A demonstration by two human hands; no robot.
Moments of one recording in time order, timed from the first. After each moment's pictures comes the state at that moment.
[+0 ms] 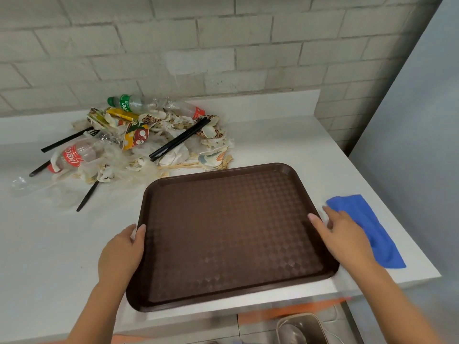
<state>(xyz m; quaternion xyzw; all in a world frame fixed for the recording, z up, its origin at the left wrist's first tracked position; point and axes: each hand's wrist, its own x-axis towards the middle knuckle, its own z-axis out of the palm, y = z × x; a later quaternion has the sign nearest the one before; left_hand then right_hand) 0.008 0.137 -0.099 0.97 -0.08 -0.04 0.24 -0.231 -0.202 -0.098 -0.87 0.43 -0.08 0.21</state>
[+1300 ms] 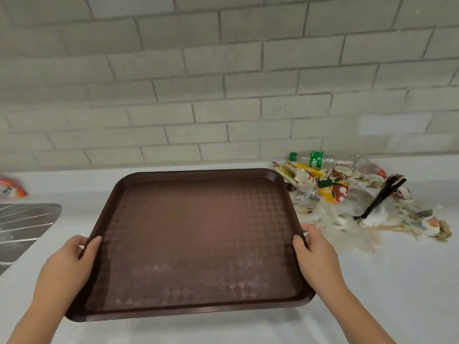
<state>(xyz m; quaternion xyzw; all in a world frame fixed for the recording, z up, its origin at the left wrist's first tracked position) 0.377 0.613 -0.006 0.93 0.01 0.12 0.34 0.185 0.246 -0.027 -0.83 0.32 -0.21 0.41</state>
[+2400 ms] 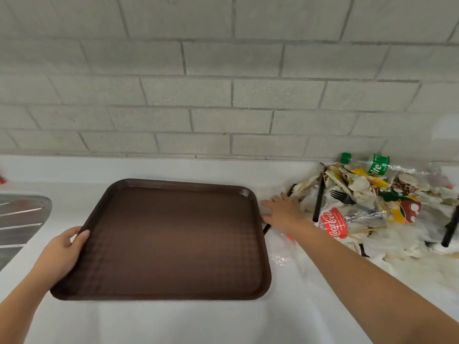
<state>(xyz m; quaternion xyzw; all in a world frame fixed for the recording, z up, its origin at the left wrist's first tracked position) 0.585 0.692 -0.089 0.93 0.02 -0.02 0.36 0.460 0.224 -0.091 -0.98 0.16 0.10 -0.04</state>
